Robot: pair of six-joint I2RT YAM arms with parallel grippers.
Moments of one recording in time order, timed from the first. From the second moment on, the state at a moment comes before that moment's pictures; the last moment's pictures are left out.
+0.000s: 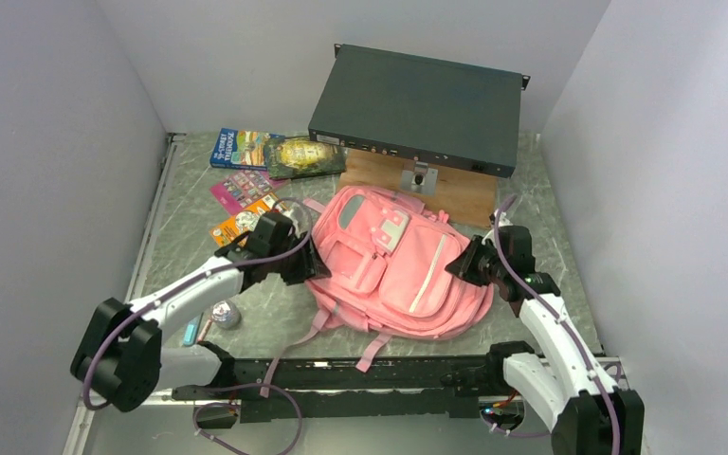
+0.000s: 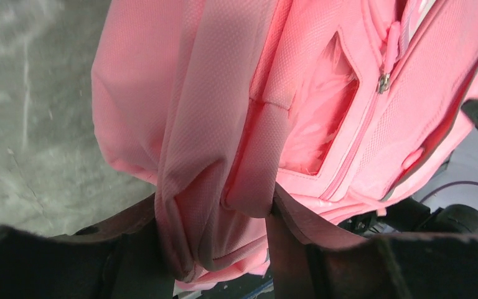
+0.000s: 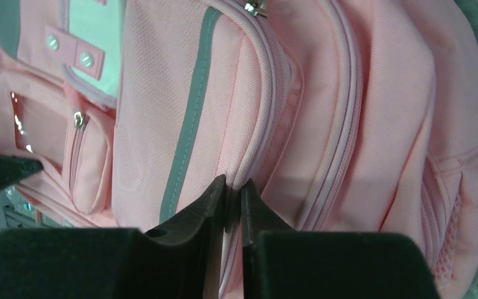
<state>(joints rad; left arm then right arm) -0.54 1.21 0.66 -0.29 0.25 -0.80 0.11 0.87 0.51 -0.40 -0.32 0.53</state>
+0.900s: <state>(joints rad) -0.49 1.86 1.52 -0.52 0.22 -0.59 0.62 0.91 0.54 -0.42 -0.43 0.58</state>
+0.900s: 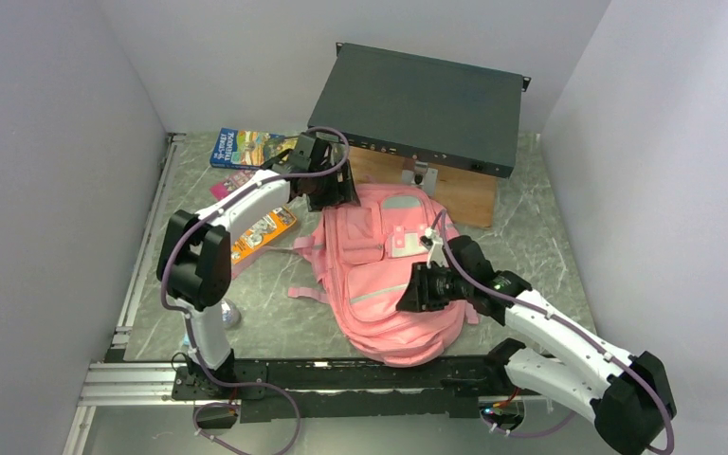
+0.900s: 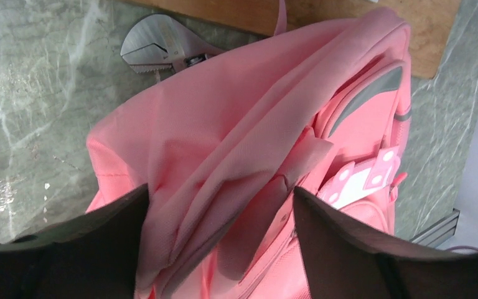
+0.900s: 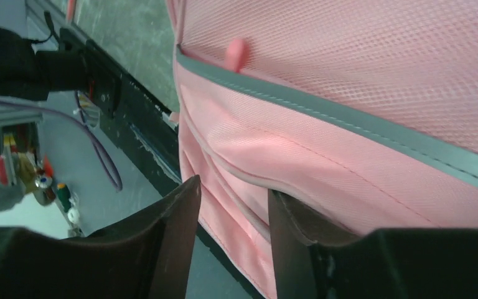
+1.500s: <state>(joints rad) -0.52 1.40 1.09 -0.45 0.25 -0.46 0.64 0.73 0.59 -0.65 -0.04 0.62</state>
